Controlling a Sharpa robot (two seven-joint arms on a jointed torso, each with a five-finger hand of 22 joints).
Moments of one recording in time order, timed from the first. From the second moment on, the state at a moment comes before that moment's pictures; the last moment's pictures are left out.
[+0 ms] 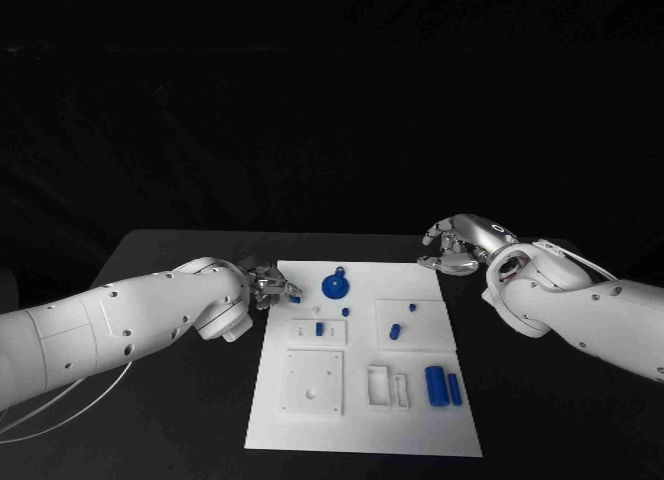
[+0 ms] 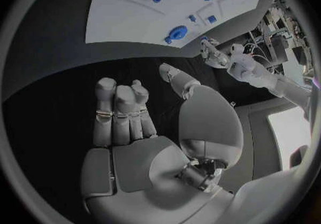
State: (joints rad) left arm 1.36 -0.66 -0.20 1.26 -0.82 -0.25 -0.36; left_hand 0.99 -0.06 0.59 -0.12 0.20 1.12 0.04 0.45 0.45 1.33 -0.05 0.92 0.73 1.14 -0.12 1.29 0.56 0.06 0.91 -0.12 1.11 1.30; right arm 1.32 -0.79 -0.08 1.34 -1.39 -0.49 -0.19; right_hand 0.99 -0.29 0.63 -0.11 0.26 0.90 0.11 0.29 0.44 1.13 0.01 1.00 1.25 1.30 -0.10 1.18 1.05 0.20 1.16 -0.05 0.96 1.31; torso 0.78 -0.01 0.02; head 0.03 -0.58
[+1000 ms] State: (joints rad) left arm 1.32 -0.69 -0.24 1.38 -1.02 -0.33 -0.38; left_hand 0.98 -0.08 0.61 -0.13 0.22 1.13 0.02 0.45 0.45 1.34 -0.06 0.93 0.74 1.16 -0.13 1.30 0.57 0.06 0.92 -0.13 1.11 1.30; right arm 1.32 -0.80 -0.08 1.35 -1.39 -0.49 -0.19; right_hand 0.99 -0.29 0.63 -0.11 0.26 0.90 0.11 0.29 0.44 1.14 0.01 1.00 1.25 1.30 -0.10 1.18 1.05 0.20 1.16 -0.05 0.96 1.31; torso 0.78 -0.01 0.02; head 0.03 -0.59
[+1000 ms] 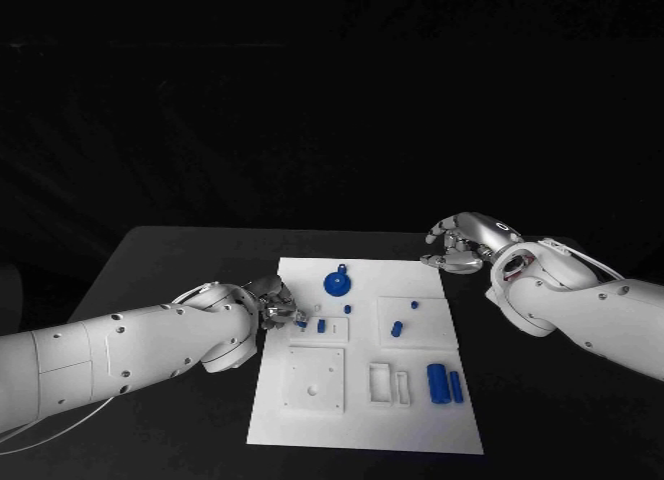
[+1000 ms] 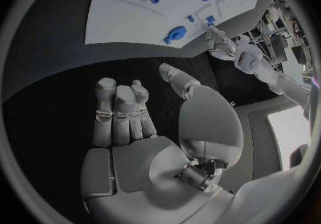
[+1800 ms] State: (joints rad) left arm 1.32 -0.70 -0.24 1.38 -1.05 -0.31 -0.40; left_hand 0.98 -0.08 0.61 -0.13 0.23 1.14 0.02 0.46 0.46 1.35 -0.07 0.93 0.74 1.17 -0.13 1.30 0.57 0.06 0.92 -0.13 1.11 1.30; right arm 1.32 -0.80 -0.08 1.35 -1.39 -0.49 -0.18; right_hand 0.99 -0.29 0.63 -0.11 0.26 0.90 0.11 0.29 0.44 1.14 0.01 1.00 1.25 1.30 -0.10 1.18 1.05 0.20 1.16 -0.05 0.96 1.31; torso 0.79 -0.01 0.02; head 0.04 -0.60
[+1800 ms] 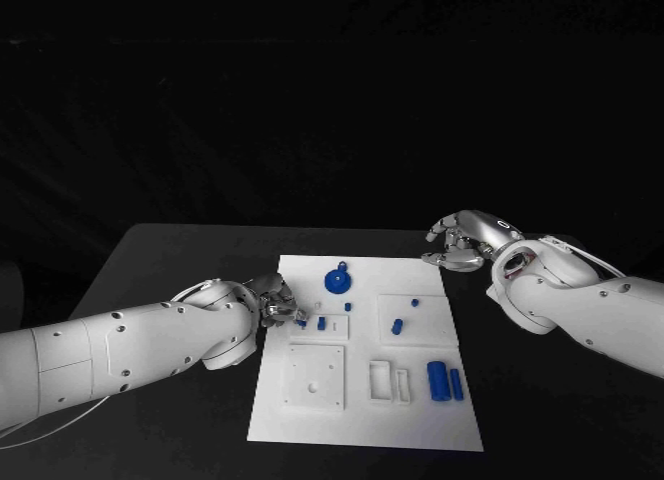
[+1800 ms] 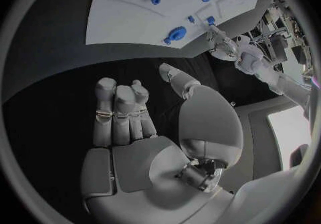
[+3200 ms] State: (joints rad) left arm 1.32 -0.70 -0.24 1.39 -1.06 -0.29 -0.40; left_hand 0.98 -0.08 0.61 -0.13 0.25 1.14 0.02 0.47 0.46 1.35 -0.07 0.94 0.75 1.17 -0.14 1.31 0.57 0.06 0.92 -0.13 1.12 1.30; right arm 1.32 -0.80 -0.08 1.34 -1.39 -0.48 -0.18; right_hand 0.99 -0.29 0.63 -0.11 0.27 0.91 0.11 0.29 0.44 1.13 0.01 1.01 1.25 1.30 -0.10 1.18 1.05 0.20 1.17 -0.05 0.96 1.31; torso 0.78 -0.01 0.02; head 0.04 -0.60
